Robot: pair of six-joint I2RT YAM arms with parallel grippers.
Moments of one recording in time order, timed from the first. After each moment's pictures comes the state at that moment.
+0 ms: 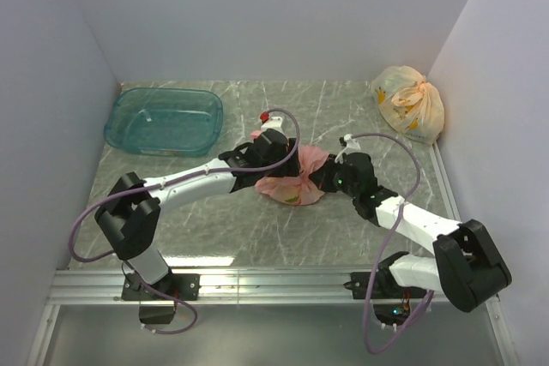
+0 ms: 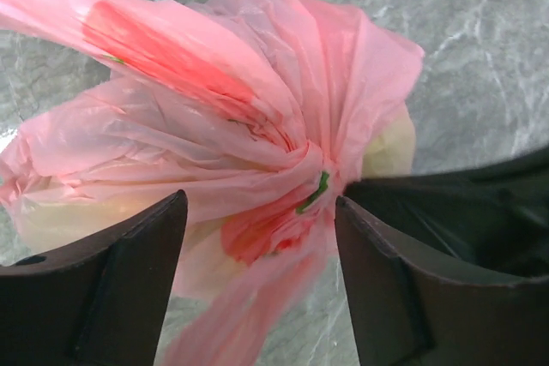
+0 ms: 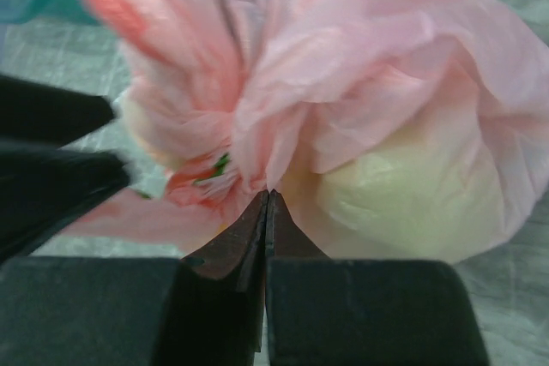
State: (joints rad) left arm -0.87 1.64 1.17 -0.19 -0.23 -0.67; right arm 0.46 1.22 0.47 0.26 -0.14 0.61
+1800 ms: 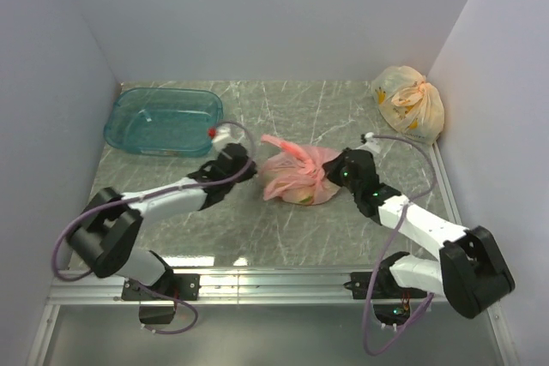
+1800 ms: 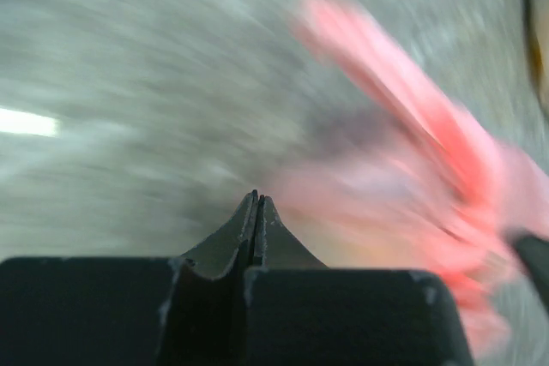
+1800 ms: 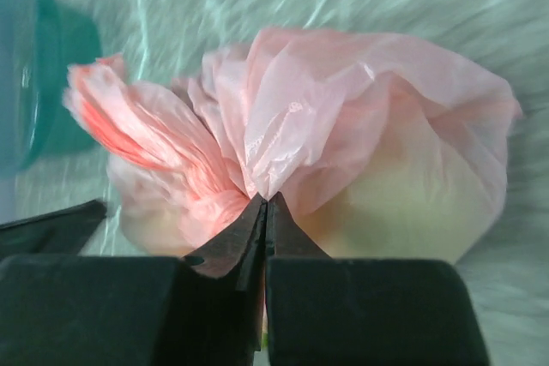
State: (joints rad) left arm -0.75 1.49 0.78 0.15 -0.35 -0.90; right arm 0.48 1.19 0.51 0.17 0.18 0.85
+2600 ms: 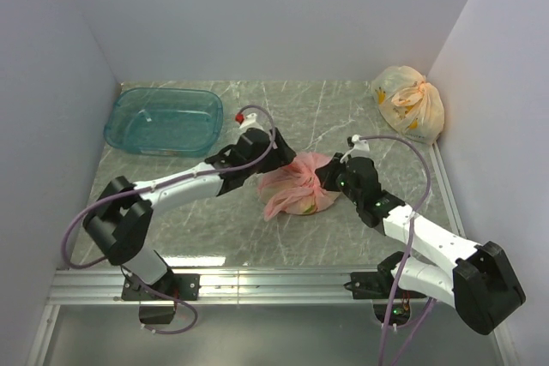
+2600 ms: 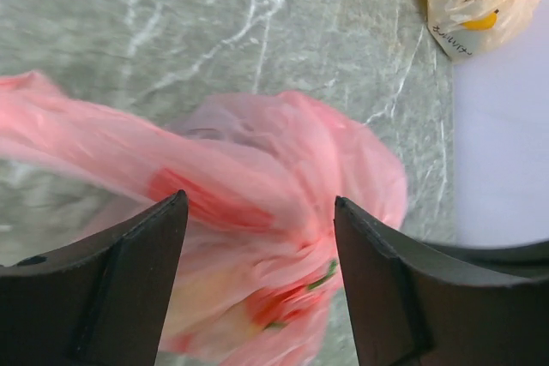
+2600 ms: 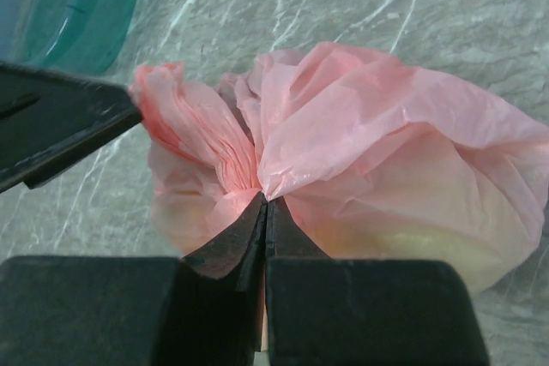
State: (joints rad) left arm -0.78 1.56 1.01 0.04 -0.18 -0.93; right arm 0.53 1.05 0.47 0.17 0.09 0.61
